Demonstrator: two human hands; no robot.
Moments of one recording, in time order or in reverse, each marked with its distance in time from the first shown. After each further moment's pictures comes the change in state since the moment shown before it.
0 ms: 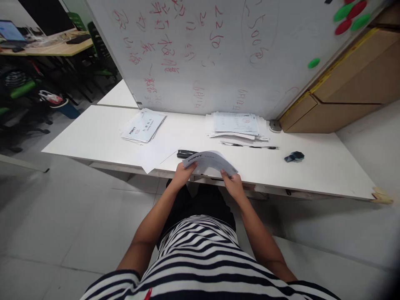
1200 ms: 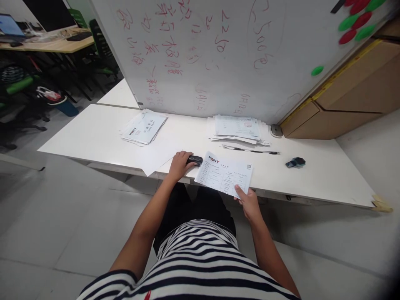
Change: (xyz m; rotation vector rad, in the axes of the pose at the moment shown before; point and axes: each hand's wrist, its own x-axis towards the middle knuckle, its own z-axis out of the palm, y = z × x) left_hand 0.056 -0.048 -0.028 0.898 -0.044 0.415; right_hand -0.037 0.037 -0.021 0.429 0.172 0.511
